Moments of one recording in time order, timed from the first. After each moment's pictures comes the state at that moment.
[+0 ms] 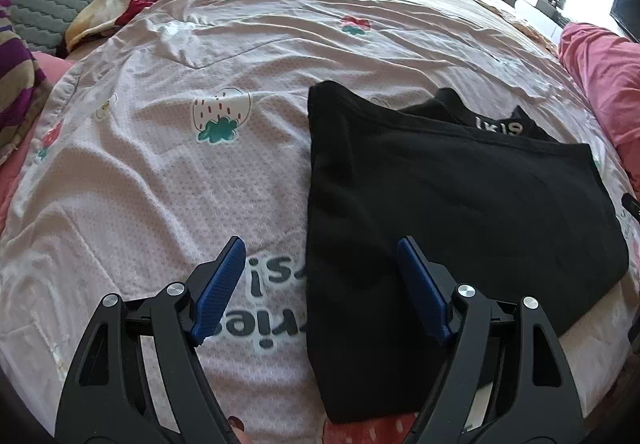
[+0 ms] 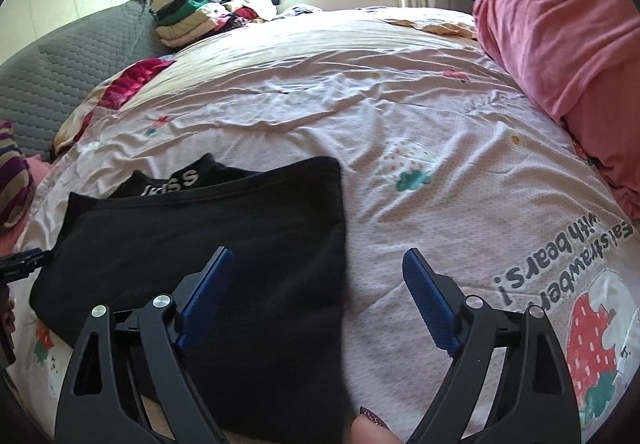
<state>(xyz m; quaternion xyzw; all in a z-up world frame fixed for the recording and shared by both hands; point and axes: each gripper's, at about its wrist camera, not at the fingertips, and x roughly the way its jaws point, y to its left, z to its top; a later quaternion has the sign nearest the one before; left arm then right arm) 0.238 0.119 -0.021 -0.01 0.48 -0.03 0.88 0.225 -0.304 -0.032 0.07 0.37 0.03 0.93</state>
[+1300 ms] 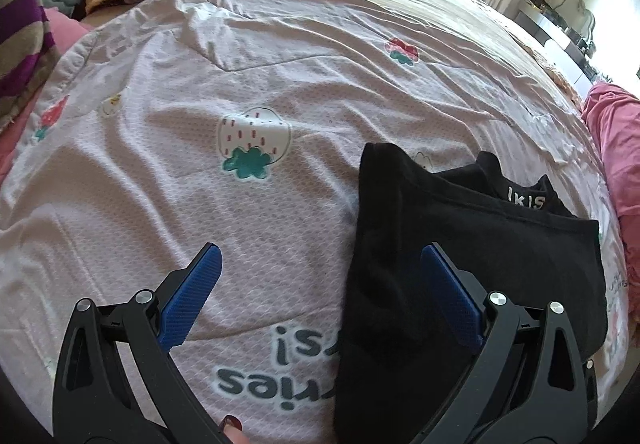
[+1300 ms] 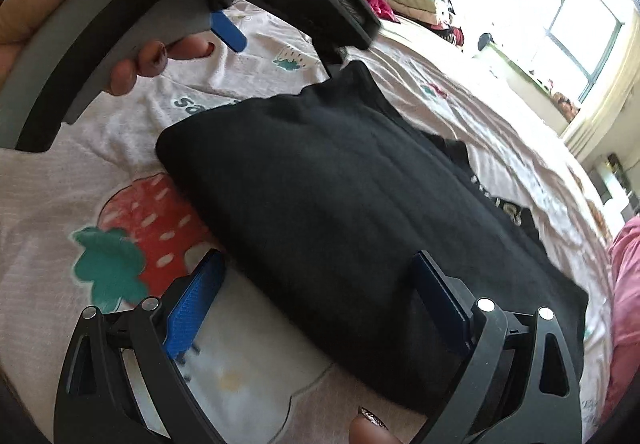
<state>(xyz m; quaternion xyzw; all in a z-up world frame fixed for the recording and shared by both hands) 0.289 0.153 -0.017 -0.10 0.49 0.01 0.87 0.181 0.014 -0.077 -0.27 0.34 0.23 0.87</state>
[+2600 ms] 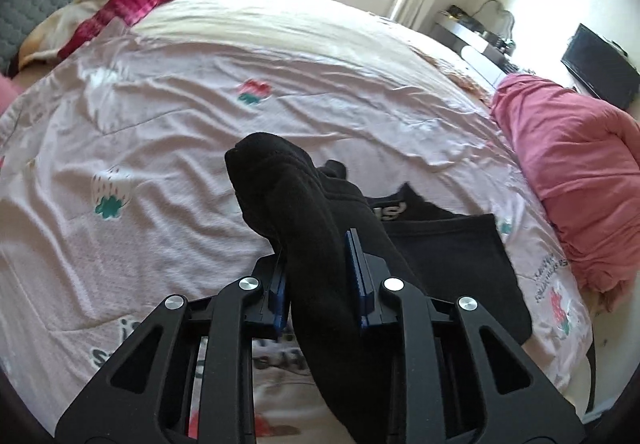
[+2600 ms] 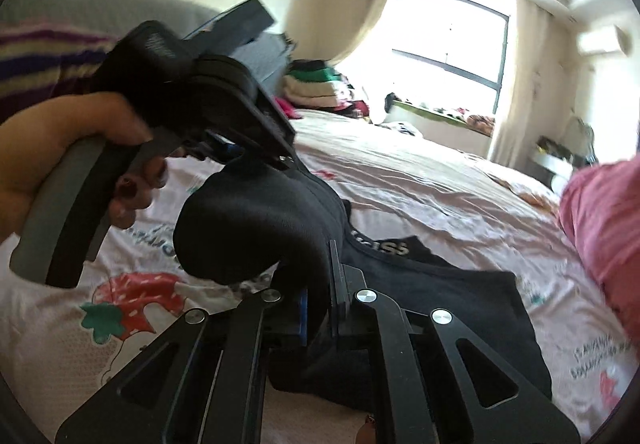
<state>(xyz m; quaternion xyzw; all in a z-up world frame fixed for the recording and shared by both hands) 0.264 0.040 0.043 -0.10 0.41 -0.13 0.90 0.140 -0.107 -0.013 -0.10 0.16 0.14 0.97</state>
